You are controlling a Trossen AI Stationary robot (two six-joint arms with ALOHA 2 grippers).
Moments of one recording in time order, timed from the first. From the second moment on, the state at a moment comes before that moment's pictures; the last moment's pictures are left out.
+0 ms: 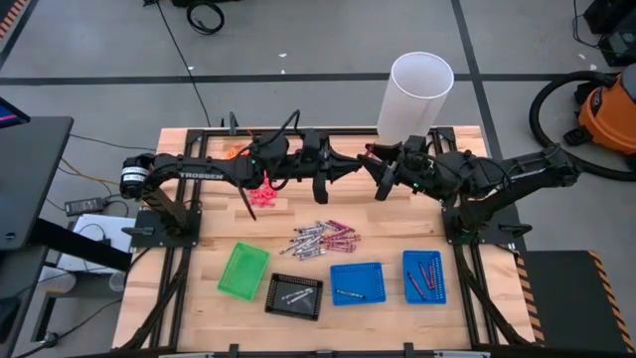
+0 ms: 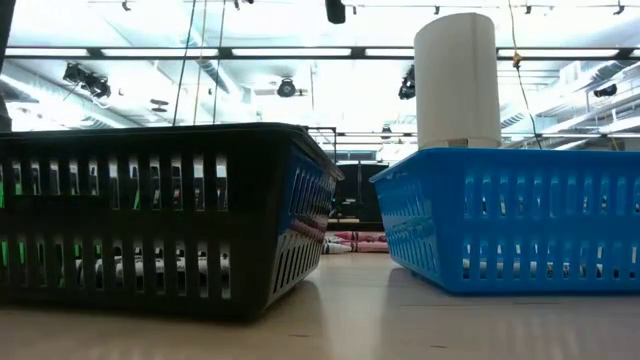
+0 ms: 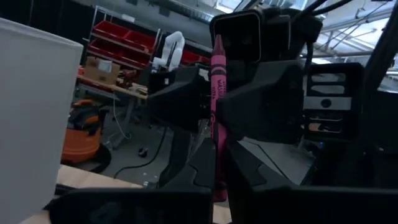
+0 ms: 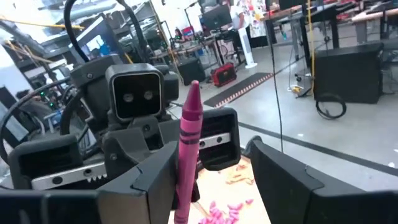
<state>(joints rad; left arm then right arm) 0.11 1.61 1.30 0.53 0.13 -0.34 0.23 1.11 1.13 -0.05 0.77 0.37</state>
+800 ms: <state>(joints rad) 0.13 1.62 1.30 0.37 0.14 -0.32 0.23 1.10 1.13 -0.10 0.72 0.43</state>
